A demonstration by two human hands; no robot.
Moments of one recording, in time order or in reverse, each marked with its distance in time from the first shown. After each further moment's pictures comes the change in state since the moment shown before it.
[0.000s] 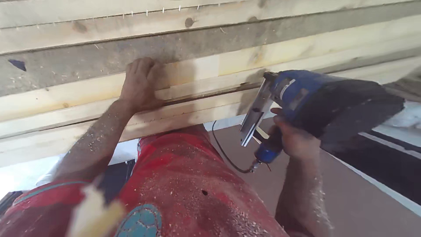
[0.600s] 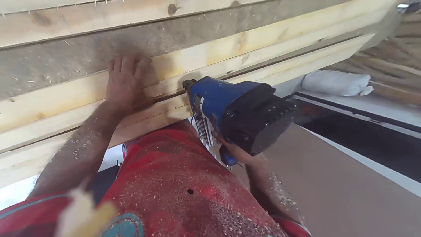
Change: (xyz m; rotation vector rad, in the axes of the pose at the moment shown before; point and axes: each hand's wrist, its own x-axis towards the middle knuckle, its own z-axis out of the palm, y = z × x) left_hand -0.001 -0.001 -0.003 -0.006 -0.024 0.020; right_hand -0.085 -0.025 0.092 -0.222 -0.368 0.002
